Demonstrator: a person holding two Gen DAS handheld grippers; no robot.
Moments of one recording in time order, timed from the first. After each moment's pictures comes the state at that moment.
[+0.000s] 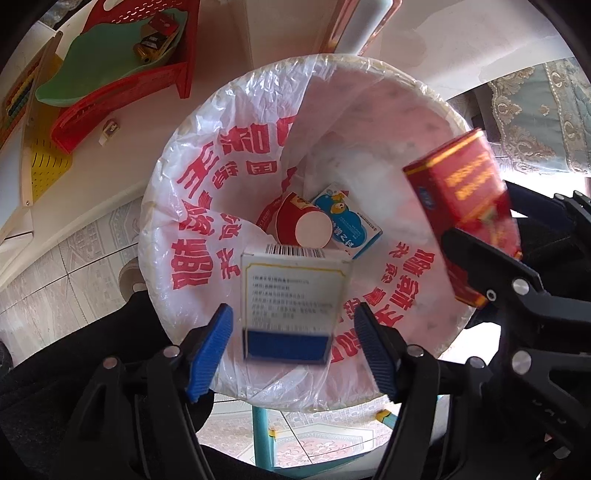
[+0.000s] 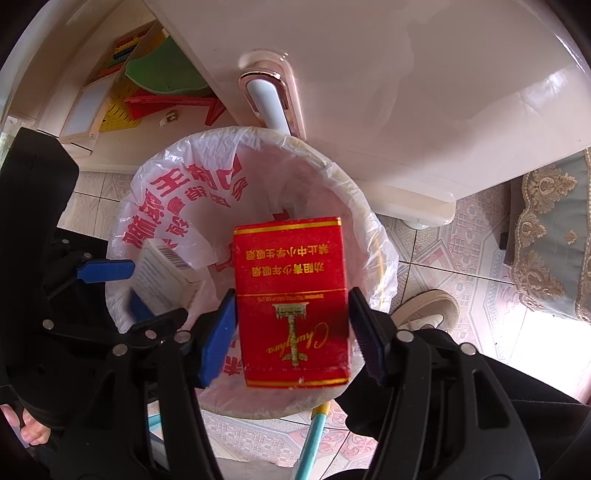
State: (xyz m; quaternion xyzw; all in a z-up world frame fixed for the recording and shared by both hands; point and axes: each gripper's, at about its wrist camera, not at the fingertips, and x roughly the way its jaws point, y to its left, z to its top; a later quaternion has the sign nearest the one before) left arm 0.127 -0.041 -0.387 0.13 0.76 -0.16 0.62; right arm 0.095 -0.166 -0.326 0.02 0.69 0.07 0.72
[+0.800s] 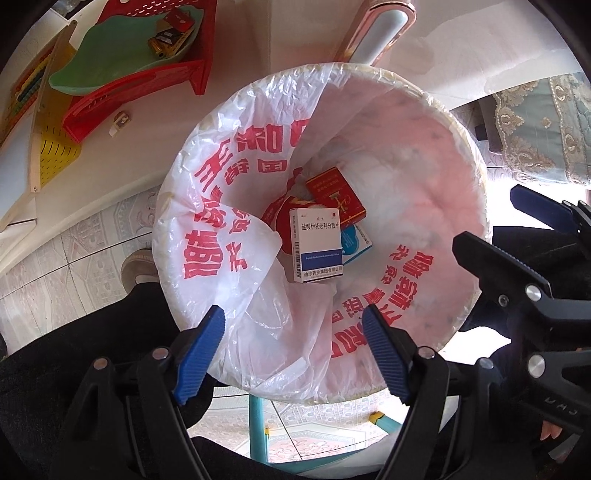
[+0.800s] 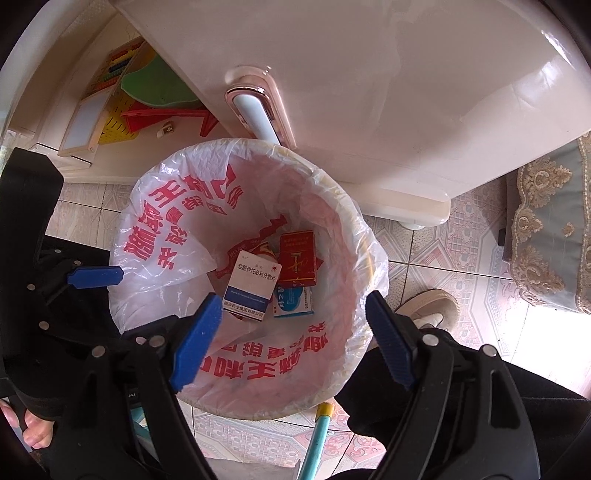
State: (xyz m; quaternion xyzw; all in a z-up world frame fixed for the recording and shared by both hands) left arm 0.125 -0.034 -0.375 0.10 0.76 -0.14 0.62; right arm 0.090 -0.171 -0.316 0.03 0.68 0.07 0.73
